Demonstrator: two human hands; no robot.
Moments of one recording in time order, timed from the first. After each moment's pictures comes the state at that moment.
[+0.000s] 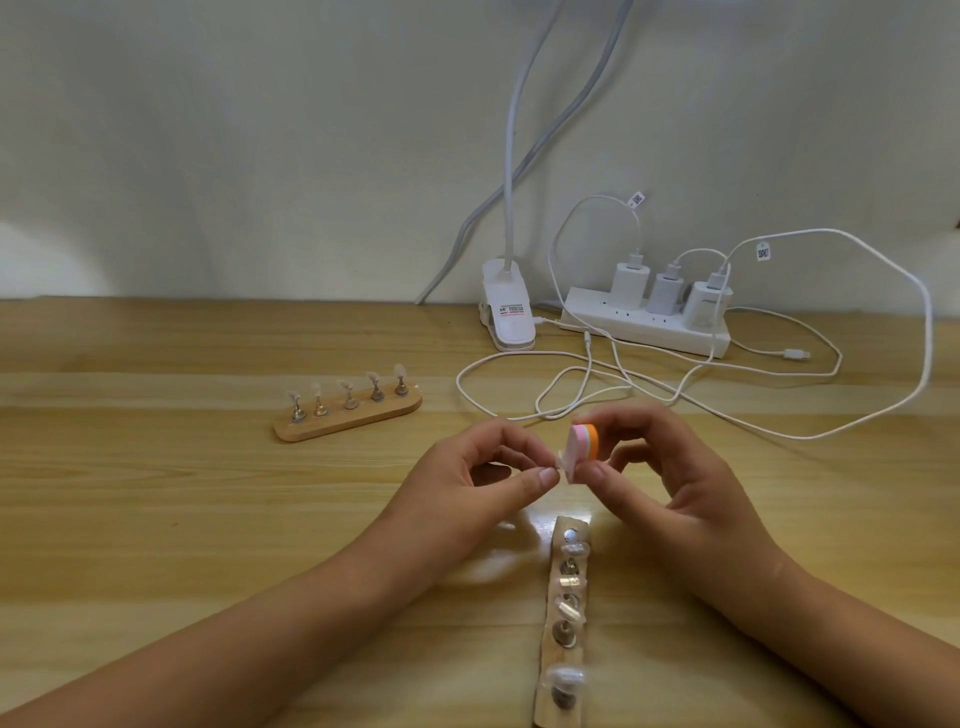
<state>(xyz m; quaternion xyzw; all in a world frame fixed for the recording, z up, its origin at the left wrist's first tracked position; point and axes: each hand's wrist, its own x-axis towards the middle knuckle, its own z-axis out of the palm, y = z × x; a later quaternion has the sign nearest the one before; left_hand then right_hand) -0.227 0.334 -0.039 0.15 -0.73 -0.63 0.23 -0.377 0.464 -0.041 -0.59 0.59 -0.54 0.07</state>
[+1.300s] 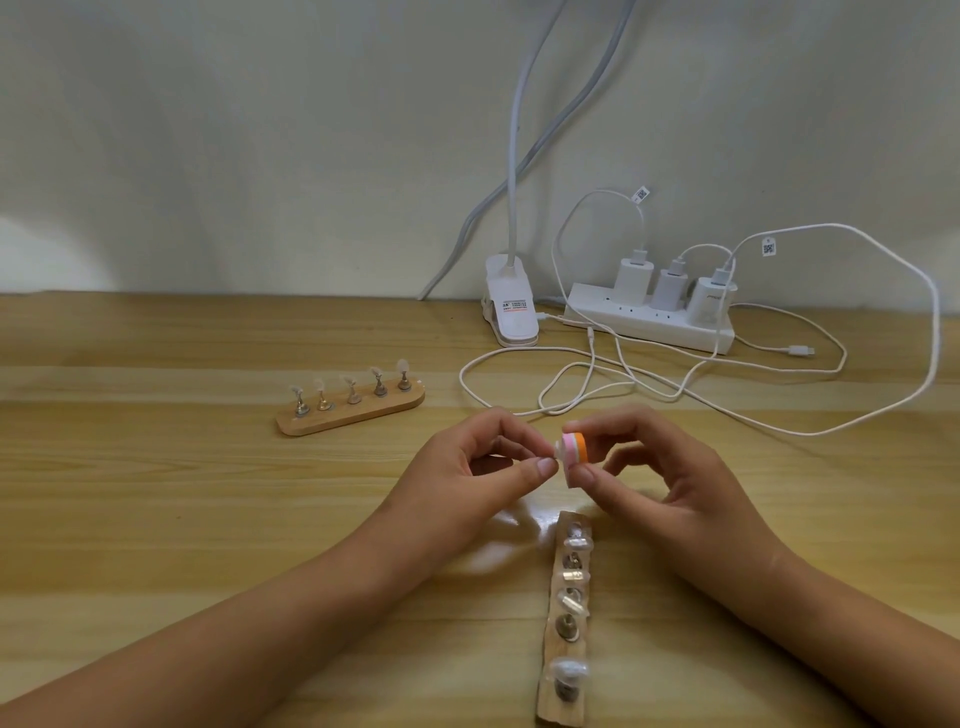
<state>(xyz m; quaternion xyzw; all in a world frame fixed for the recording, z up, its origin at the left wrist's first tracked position) -0.225 0.334 -0.036 0.17 -0.74 -0.61 0.23 -0.376 0.464 -0.041 -0.58 0.60 -0.54 0.08</state>
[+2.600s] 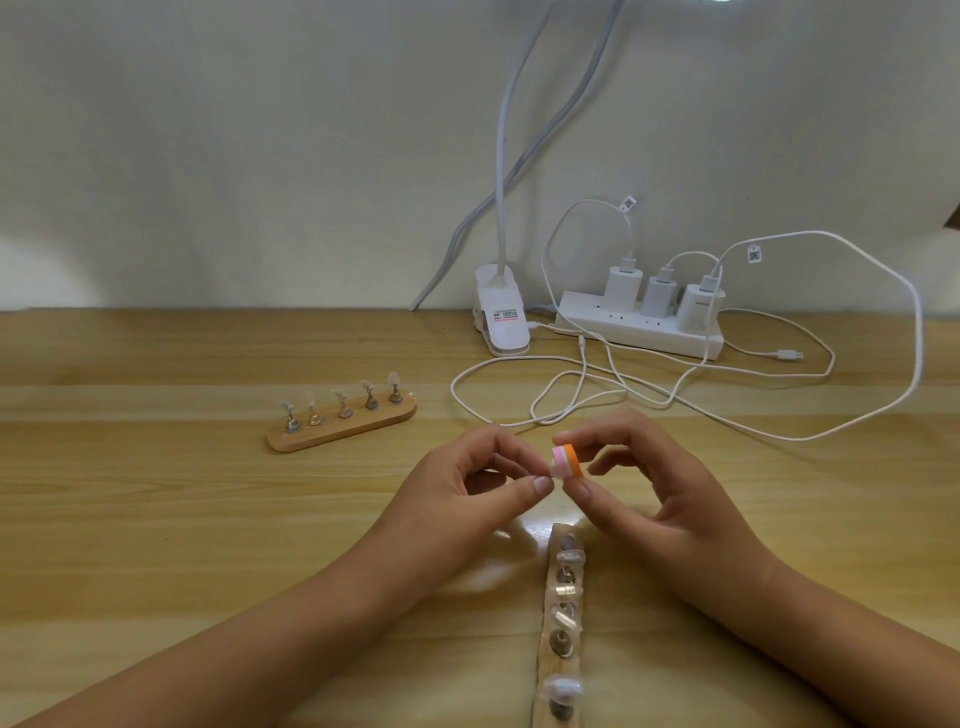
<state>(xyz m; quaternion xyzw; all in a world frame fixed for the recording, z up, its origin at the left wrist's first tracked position) -0.227 0.333 -0.038 0.15 -0.73 -0.62 0.23 -0.375 0.464 -0.040 -0.61 0.60 -0.52 0.05</state>
